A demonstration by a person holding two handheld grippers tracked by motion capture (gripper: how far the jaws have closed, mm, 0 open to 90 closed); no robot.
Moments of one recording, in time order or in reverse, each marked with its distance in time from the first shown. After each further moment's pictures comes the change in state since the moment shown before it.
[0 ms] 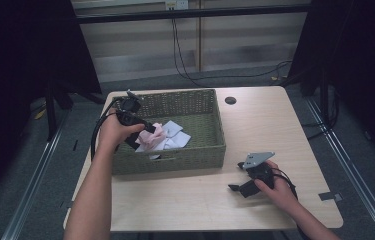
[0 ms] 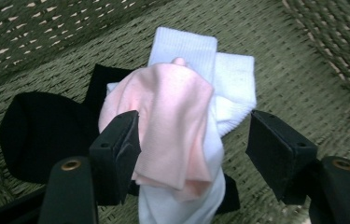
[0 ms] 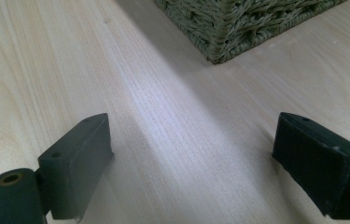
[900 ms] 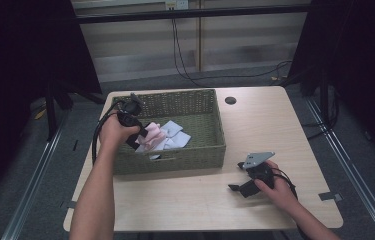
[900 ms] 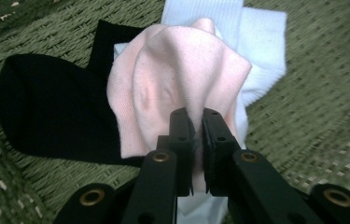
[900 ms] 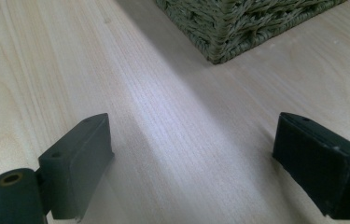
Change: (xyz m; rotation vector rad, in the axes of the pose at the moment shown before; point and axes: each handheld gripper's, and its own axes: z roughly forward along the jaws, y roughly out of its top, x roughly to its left) left arm 0.010 0.002 0.008 0.158 0.004 -0.007; right arm 0.000 0.000 0.000 0.000 0.002 0.000
